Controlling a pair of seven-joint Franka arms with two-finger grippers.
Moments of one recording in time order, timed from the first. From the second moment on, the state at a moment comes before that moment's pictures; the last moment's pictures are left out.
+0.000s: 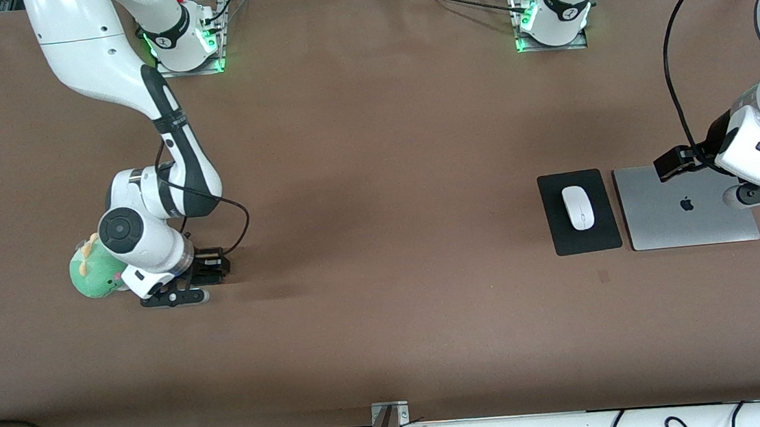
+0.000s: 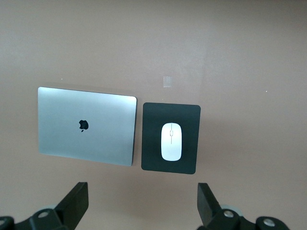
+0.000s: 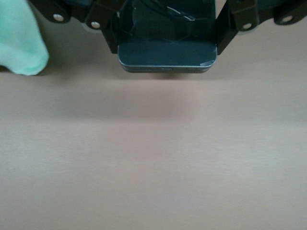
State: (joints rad) left arm 0.28 0.30 -0.44 -1.36 0.22 1.54 -0.28; right arm 0.41 0.64 -0.27 -1.79 0.16 2.46 0.05
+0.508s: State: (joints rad) left arm 0.28 0.30 -0.44 -1.36 0.22 1.53 -0.28; right arm 0.39 0.64 -0.27 -1.90 0.19 2.61 0.01
